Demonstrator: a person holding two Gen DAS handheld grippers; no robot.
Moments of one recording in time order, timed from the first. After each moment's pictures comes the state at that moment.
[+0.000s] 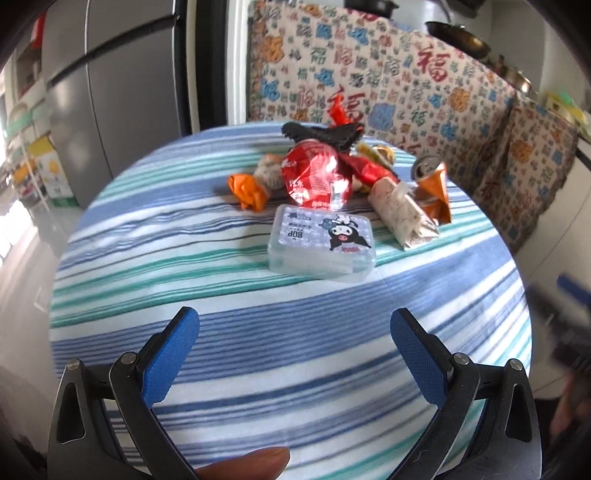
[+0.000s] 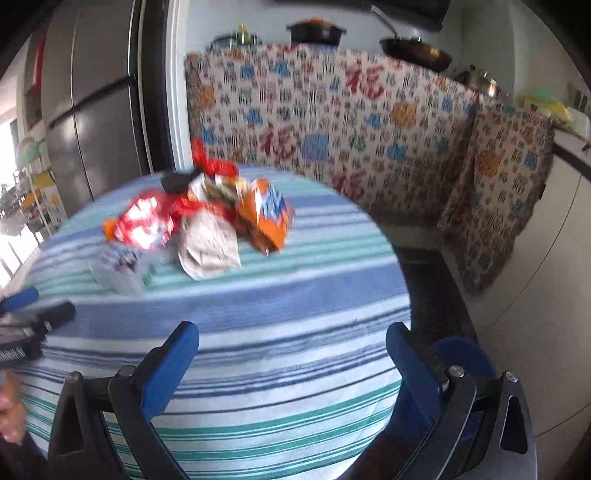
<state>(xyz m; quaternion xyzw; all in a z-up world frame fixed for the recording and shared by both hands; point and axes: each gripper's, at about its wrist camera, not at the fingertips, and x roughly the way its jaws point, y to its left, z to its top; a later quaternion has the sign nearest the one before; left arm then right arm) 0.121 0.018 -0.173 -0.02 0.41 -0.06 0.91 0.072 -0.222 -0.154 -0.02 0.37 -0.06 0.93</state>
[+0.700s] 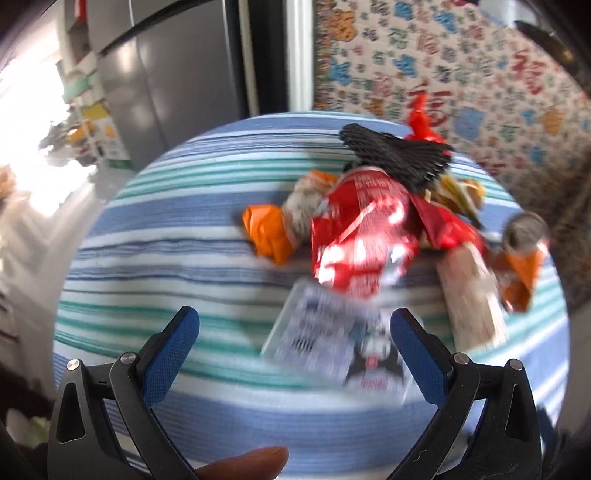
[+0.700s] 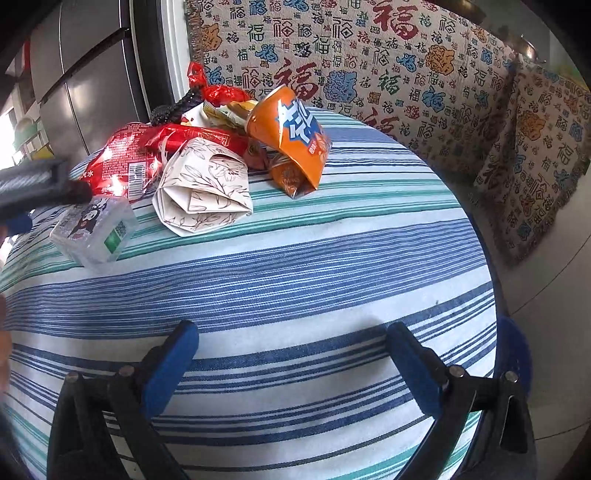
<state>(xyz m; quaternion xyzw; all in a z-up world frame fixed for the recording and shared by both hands) 0.234 -0.014 -0.177 -0.04 0.46 0.11 0.88 0.128 -0.211 -0.215 0.00 0.45 -0.02 0.89</state>
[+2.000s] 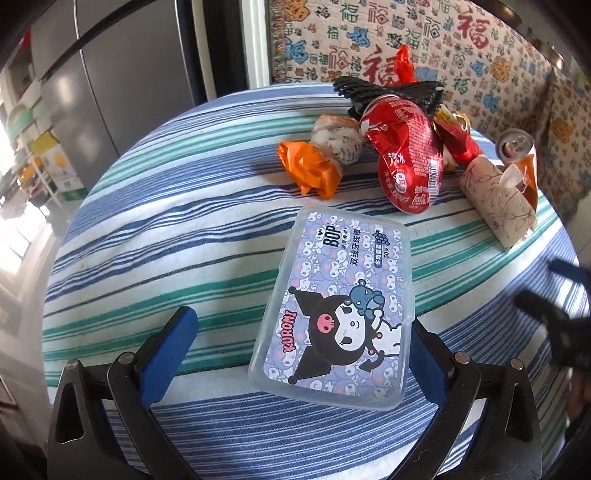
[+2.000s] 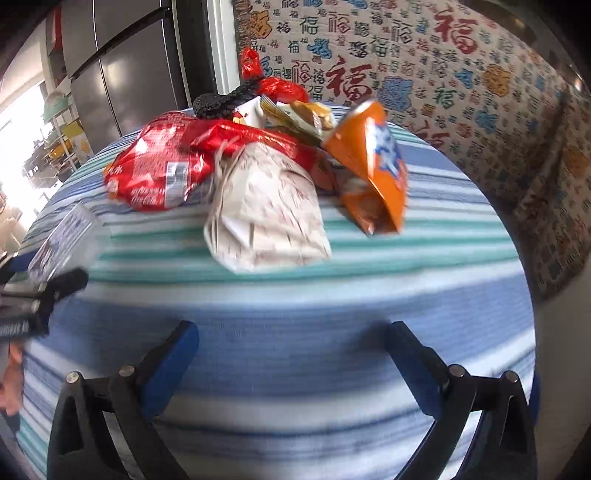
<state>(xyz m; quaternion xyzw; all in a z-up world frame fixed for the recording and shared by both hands) 0.207 0.061 -0.225 0.02 0.46 -0.03 0.89 0.184 -0.172 -0.217 -0.03 0.46 0.05 0.88</state>
